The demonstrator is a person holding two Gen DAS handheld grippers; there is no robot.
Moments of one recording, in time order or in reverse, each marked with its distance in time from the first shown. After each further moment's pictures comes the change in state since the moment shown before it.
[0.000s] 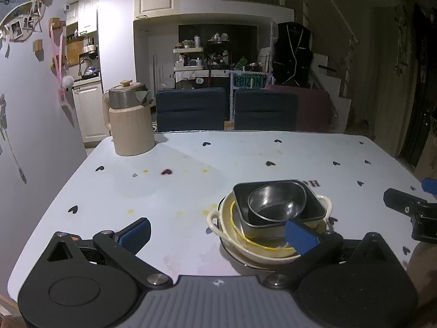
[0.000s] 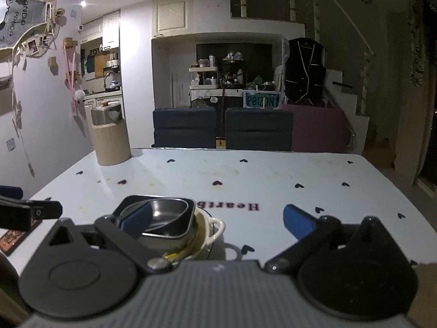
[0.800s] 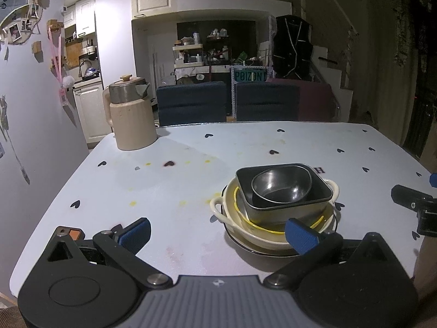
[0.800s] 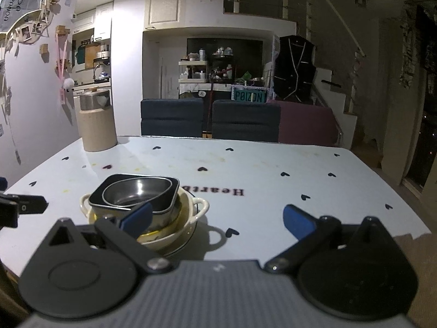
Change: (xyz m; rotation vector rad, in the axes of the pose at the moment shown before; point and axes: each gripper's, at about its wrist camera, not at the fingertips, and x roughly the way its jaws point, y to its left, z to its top) left arm 0.005 -0.004 -0.015 0.030 0.014 0.018; right arm -0.003 -0.008 -0.027 -0.012 0.020 -0.044
